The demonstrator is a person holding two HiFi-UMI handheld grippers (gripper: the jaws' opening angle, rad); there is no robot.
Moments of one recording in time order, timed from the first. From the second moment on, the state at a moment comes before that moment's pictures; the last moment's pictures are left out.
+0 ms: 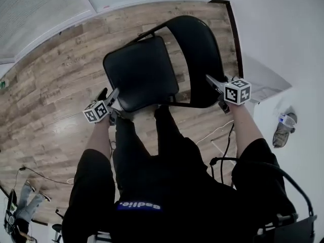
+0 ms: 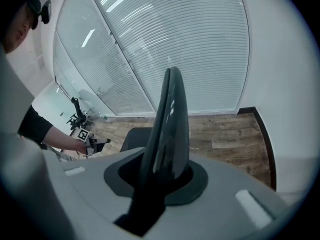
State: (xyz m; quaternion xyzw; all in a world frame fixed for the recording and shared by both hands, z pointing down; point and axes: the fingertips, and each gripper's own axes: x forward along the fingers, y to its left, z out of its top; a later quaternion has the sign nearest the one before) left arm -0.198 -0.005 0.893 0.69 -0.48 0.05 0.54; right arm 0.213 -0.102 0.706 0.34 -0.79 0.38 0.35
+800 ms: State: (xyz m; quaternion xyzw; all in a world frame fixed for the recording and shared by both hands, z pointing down) left arm -0.123 0.010 0.525 0.84 -0.42 0.00 0.34; right arm 0.254 -0.082 0.614 0.48 -0.75 0.33 0.33
